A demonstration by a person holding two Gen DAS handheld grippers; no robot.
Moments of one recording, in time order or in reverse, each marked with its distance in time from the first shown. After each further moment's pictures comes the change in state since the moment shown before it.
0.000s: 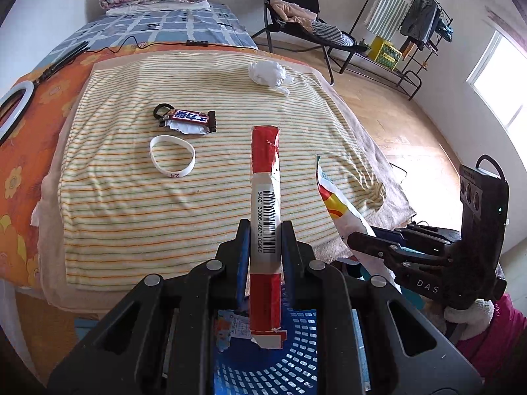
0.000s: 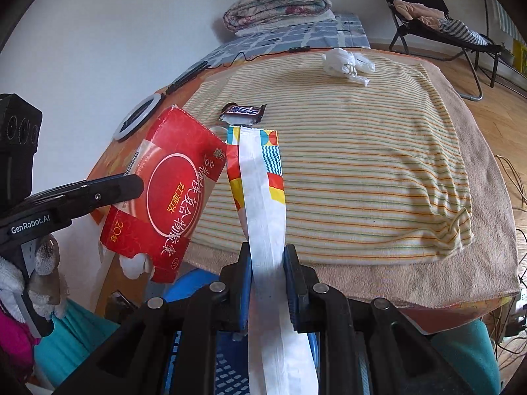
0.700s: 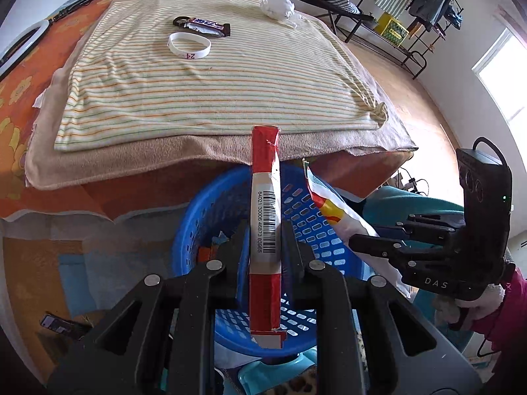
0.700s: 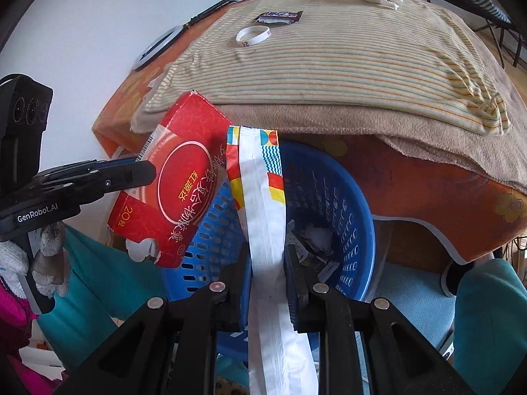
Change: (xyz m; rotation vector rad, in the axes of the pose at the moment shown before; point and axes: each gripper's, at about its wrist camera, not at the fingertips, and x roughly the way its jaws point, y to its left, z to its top) left arm -0.001 0.010 -0.120 -0.055 0.143 -0.016; right arm 0.021 0.027 -0.103 -0.032 0.229 0.060
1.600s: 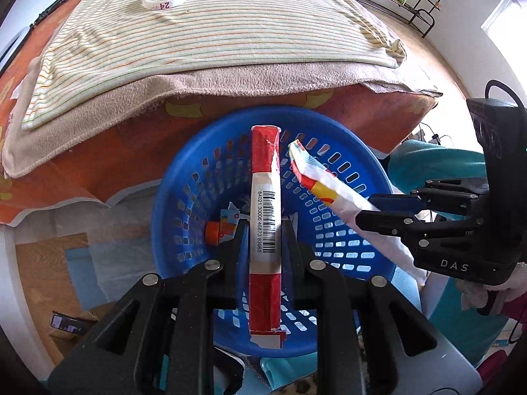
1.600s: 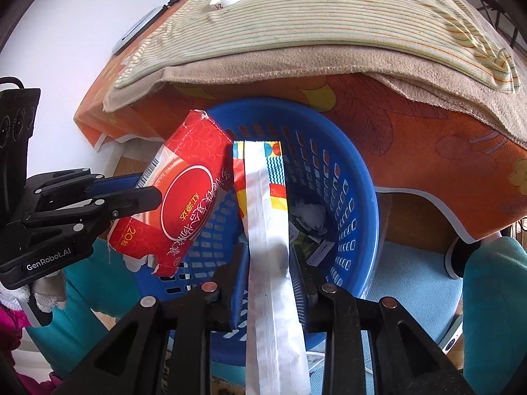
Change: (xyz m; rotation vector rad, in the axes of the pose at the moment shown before) left arm 0.056 -0.019 -0.024 0.103 0.125 0.103; right arm 0.038 -0.016 -0.010 0.038 0.075 -0.034
